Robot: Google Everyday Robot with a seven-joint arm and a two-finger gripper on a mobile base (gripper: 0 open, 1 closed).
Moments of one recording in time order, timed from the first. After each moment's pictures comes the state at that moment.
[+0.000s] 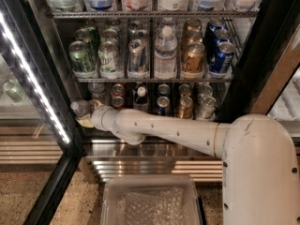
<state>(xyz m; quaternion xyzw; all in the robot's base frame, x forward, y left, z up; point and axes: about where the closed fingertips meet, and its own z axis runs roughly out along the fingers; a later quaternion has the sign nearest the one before) 0.693 0.251 0.624 -0.43 0.67 0.22 0.56</state>
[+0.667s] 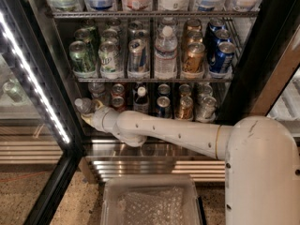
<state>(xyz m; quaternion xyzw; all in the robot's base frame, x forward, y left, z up) 0.689 0.245 0.622 -0.43 0.67 0.22 0.56</state>
